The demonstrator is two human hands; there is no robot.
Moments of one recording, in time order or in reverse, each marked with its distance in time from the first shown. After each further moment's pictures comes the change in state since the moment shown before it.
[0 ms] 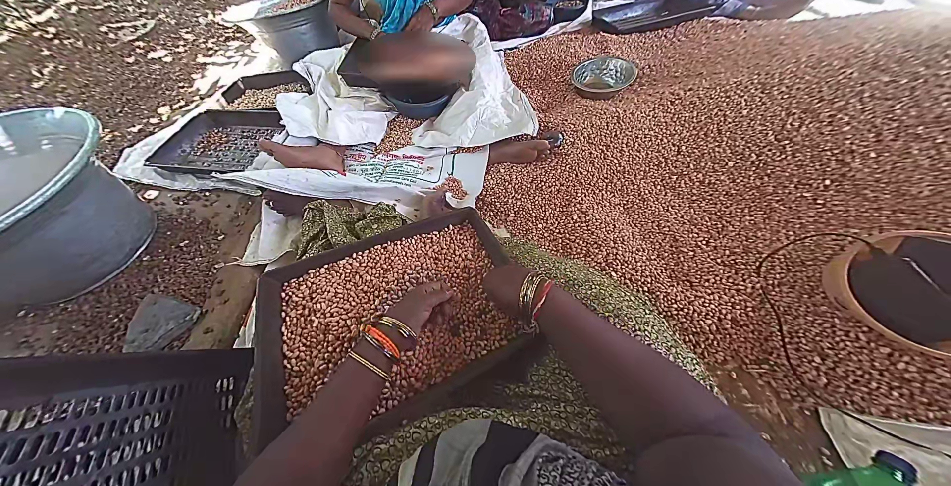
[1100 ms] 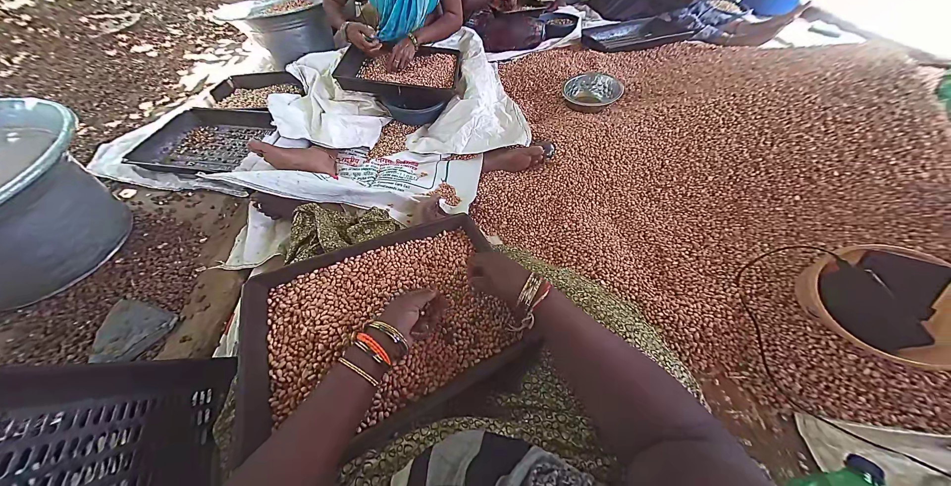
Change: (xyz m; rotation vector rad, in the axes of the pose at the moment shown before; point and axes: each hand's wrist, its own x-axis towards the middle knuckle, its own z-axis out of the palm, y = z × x) left_hand 0.002 -0.003 -0.002 -0.247 0.066 -0.097; right_hand 0.008 0.016 -0.012 0.496 0.368 -0.084
